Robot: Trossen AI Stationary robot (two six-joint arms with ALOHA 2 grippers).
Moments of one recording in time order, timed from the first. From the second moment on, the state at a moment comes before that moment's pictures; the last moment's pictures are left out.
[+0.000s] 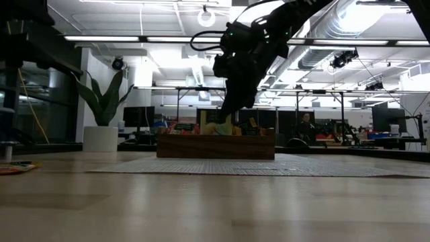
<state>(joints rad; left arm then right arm) -0.95 0.93 0.52 -0.34 -0.86 -1.51 -0.34 1.87 1.34 -0.44 -0.28 -0.07</state>
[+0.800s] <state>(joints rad) -0.95 0.93 0.52 -0.37 -0.84 -1.51 -0.34 1.85 1.58 -0.67 -0.21 -0.06</state>
